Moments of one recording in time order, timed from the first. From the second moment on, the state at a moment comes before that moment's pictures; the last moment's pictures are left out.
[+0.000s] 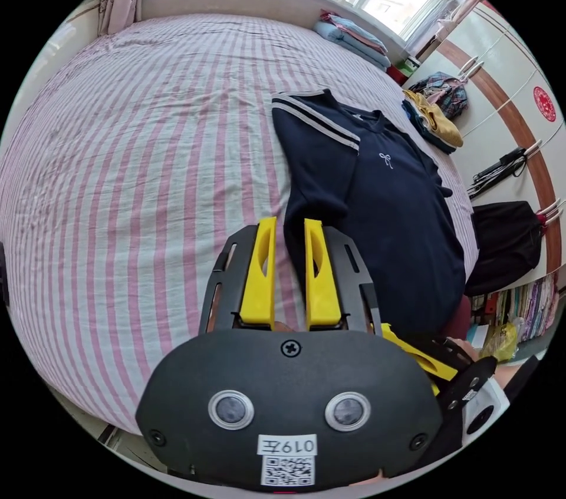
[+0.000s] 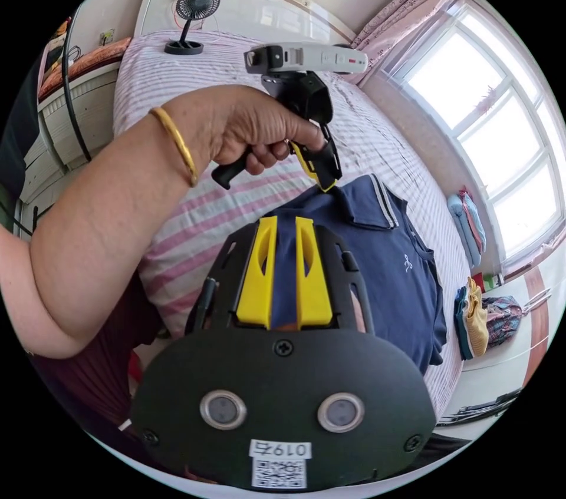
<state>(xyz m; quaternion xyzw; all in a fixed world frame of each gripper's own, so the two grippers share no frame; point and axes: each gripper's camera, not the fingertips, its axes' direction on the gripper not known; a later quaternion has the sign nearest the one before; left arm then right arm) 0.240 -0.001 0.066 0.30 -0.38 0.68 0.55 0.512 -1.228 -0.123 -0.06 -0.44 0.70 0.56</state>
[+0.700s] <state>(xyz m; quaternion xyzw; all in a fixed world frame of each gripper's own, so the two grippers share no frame) 0.199 0.035 0.196 0.33 -0.45 0.67 0.49 0.386 -1.213 -0.156 -0.03 -0.48 0.68 0.55</state>
